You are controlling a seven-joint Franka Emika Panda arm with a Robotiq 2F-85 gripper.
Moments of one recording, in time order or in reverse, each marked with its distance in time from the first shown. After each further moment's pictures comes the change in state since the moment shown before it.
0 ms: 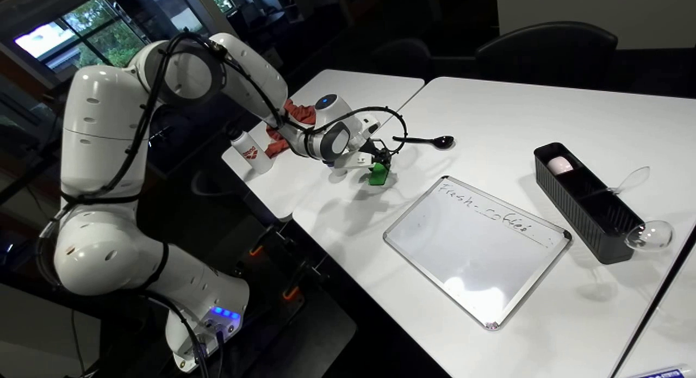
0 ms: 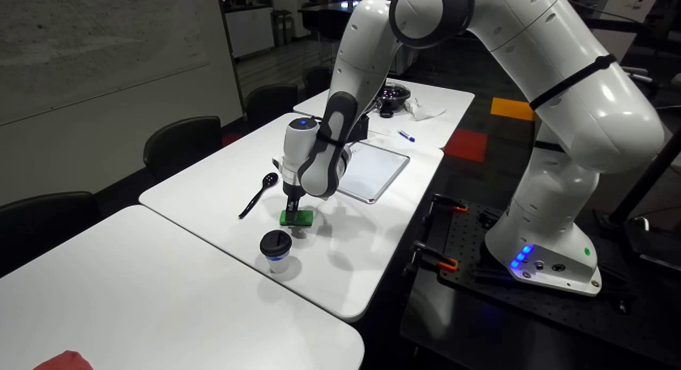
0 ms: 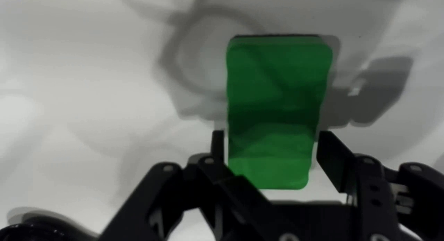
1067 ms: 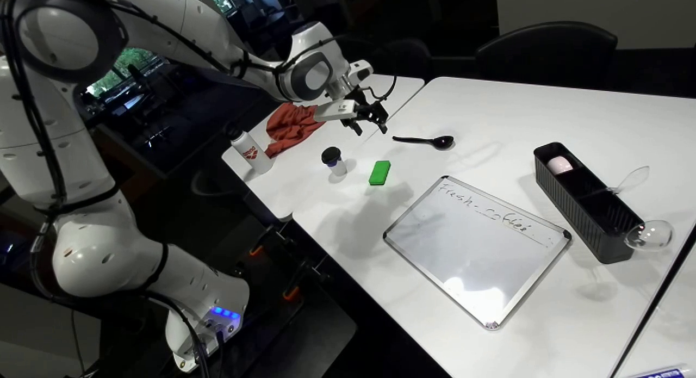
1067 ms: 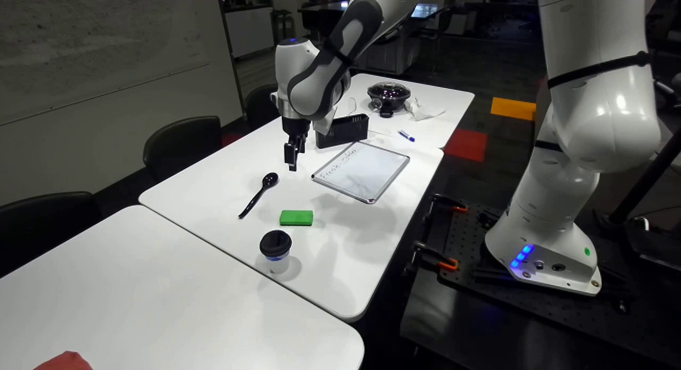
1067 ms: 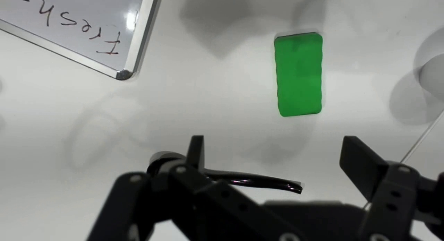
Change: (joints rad) arm -0.041 -0.424 -0.023 -0.084 0.005 -0.436 0.049
